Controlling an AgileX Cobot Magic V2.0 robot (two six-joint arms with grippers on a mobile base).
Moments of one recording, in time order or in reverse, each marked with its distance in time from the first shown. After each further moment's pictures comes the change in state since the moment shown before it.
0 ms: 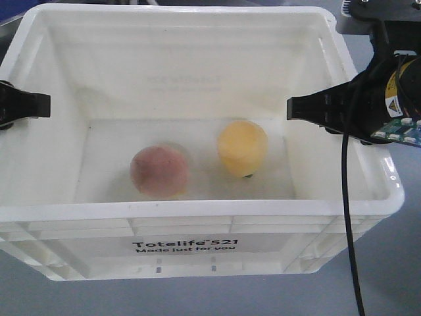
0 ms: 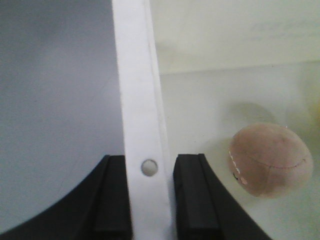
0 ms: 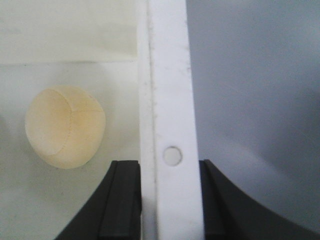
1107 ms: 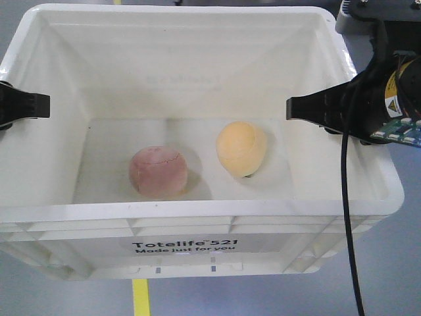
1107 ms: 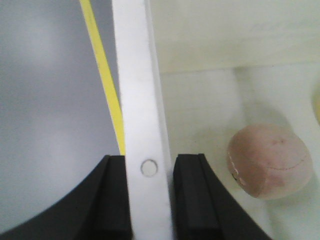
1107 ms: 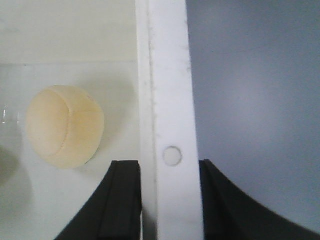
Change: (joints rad) left arm 0.000 -0.001 0.000 0.001 0.004 0.000; right arm 0.000 0.000 0.000 0.001 -0.001 0.000
